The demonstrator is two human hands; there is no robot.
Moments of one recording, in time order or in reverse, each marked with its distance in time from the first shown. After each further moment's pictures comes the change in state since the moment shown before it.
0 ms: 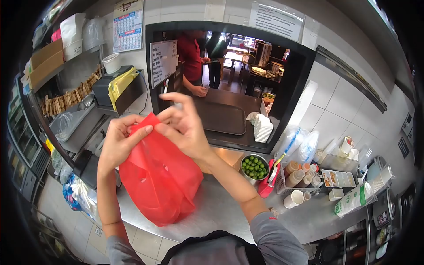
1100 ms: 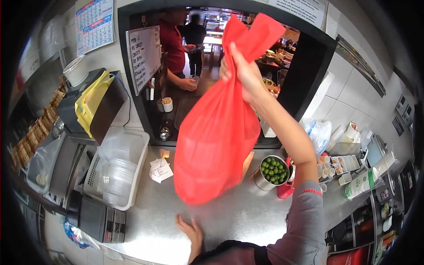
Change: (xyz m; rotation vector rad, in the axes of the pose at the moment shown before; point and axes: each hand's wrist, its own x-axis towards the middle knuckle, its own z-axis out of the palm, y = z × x) left_hand -0.162 -0.364 0.157 0.376 0.450 -0.395; right_hand 0.116 0.100 -0.151 0.025 0.516 0.397
